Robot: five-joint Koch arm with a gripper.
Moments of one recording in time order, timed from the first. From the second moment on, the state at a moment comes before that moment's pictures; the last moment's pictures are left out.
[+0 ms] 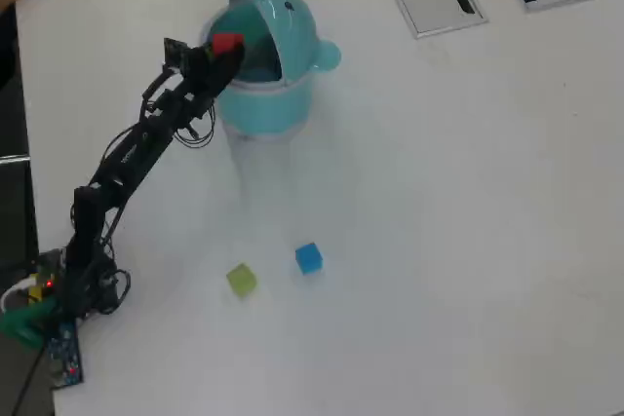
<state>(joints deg) -39.8 65.7 56.9 7.9 -109.6</state>
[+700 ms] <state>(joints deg) -41.2 51.3 31.6 18.3 -104.3</state>
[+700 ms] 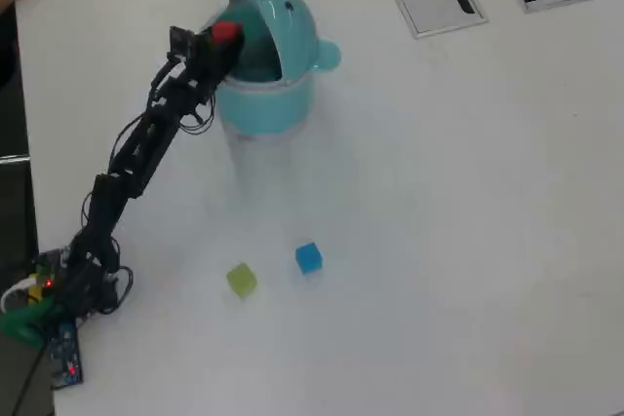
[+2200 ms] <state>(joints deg) -29.0 58.2 14.3 54.6 -88.7</state>
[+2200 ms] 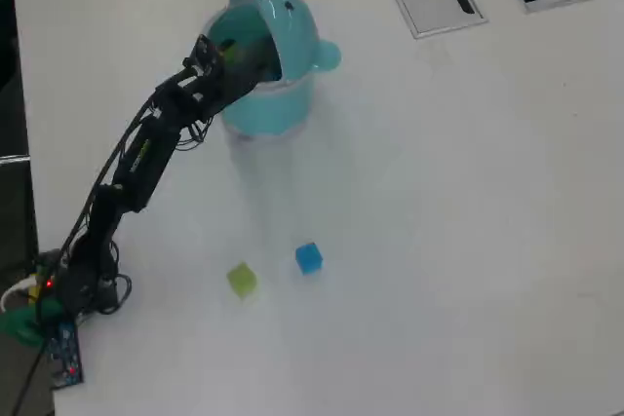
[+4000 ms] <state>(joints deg) -2.9 58.7 -9.7 89.3 -102.3</state>
